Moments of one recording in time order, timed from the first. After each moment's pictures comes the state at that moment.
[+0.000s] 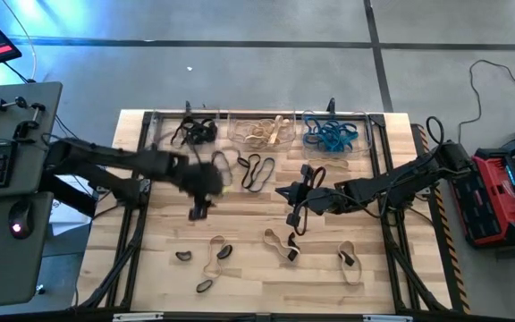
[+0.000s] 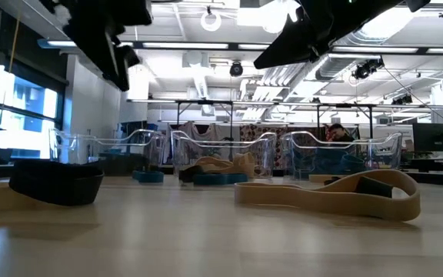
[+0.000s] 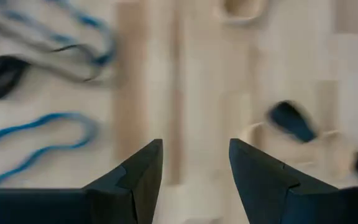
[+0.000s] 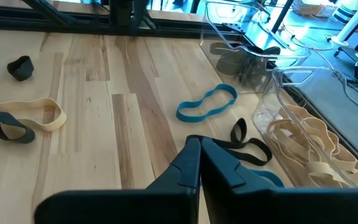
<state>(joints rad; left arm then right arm) -0.06 1.28 0.99 -0.79 0.05 -0.08 0.27 1.43 0.84 0.09 0.57 0.09</state>
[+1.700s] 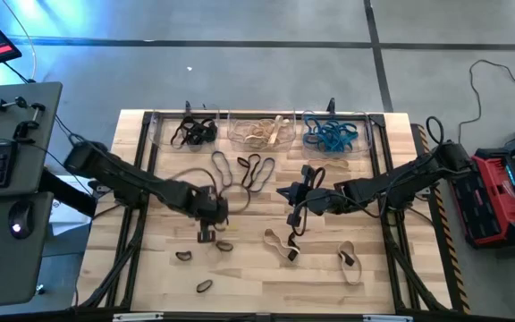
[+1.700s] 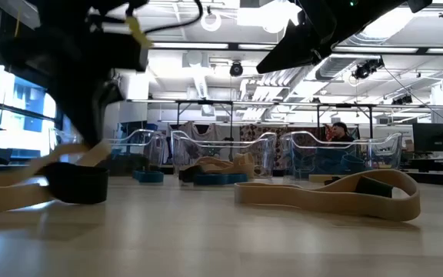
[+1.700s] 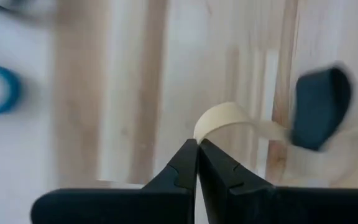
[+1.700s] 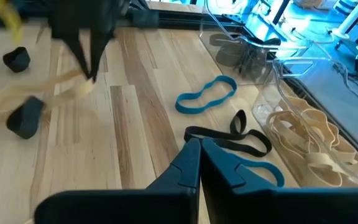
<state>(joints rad) -0.27 1.52 0.90 -0.65 -0.11 -0.34 0.27 1.43 0.84 0.05 0.57 0.11</state>
